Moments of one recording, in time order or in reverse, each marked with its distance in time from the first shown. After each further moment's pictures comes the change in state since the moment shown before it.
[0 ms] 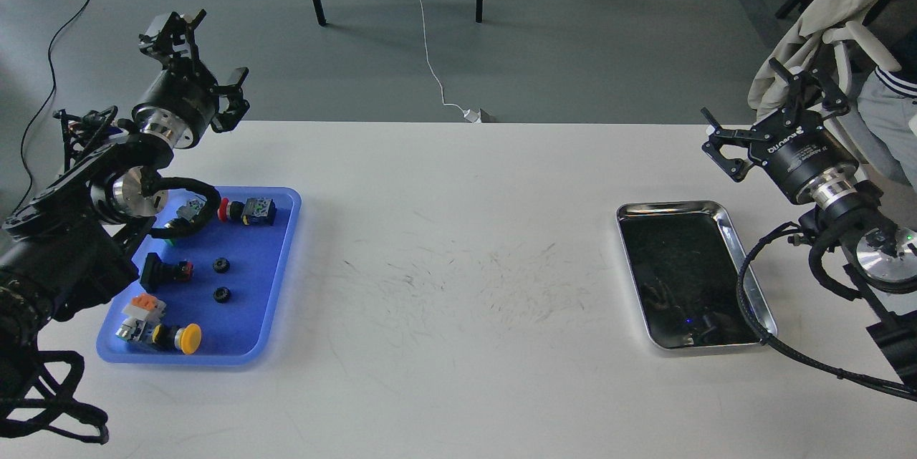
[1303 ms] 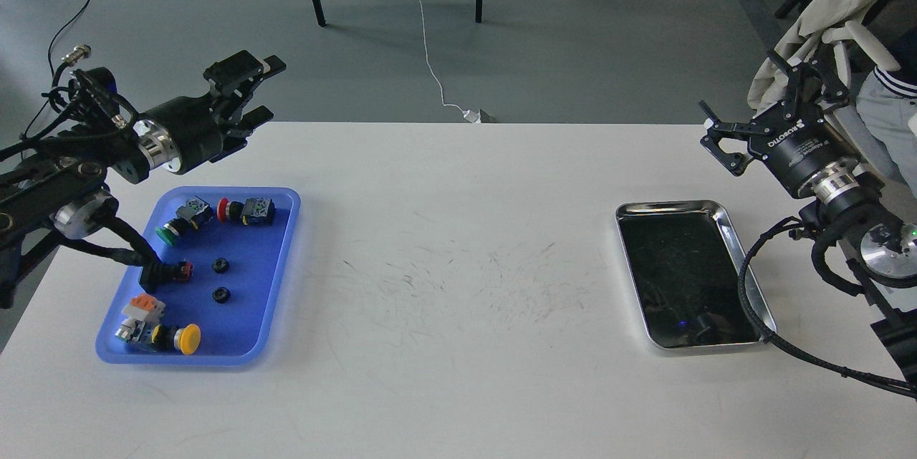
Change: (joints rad) left arm 0.000 0.425 0.303 -0.601 0.622 0.037 0.045; right arm 0.001 -0.015 -0.003 0.046 0.004 0.009 -0.008
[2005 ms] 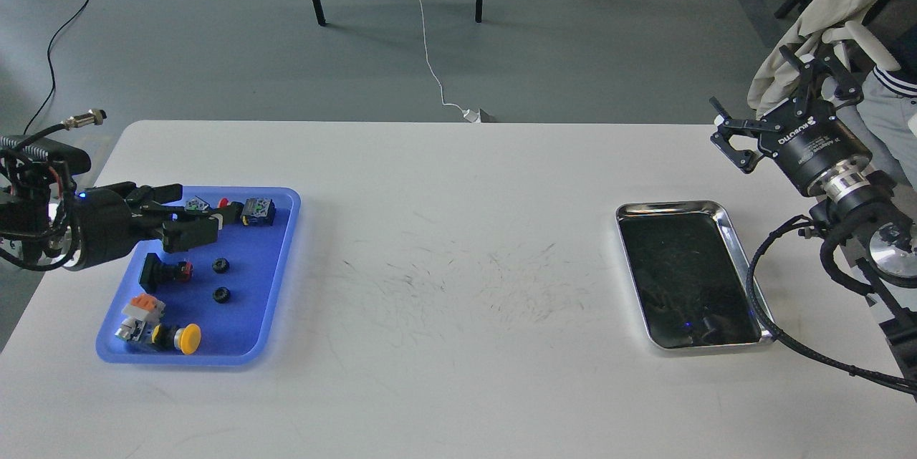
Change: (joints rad) left arm 0.028 0.302 0.254 -0.262 0.877 0.232 0.017; right arm -0.001 -0.015 0.009 -0.009 -0.002 -0.004 0.010
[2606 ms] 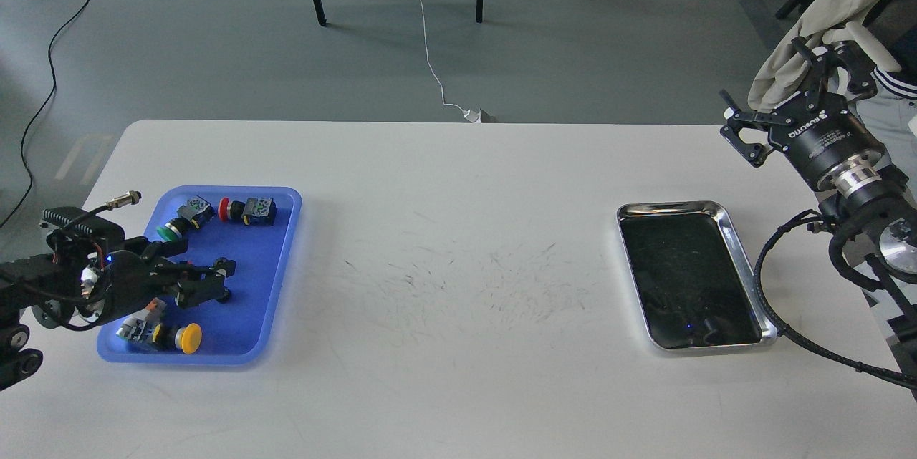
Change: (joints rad) left arm 0.174 -0.157 0.009 0.209 0.071 0.120 -0.027; right arm 0.000 -0.015 0.021 0.008 0.000 0.000 0.002
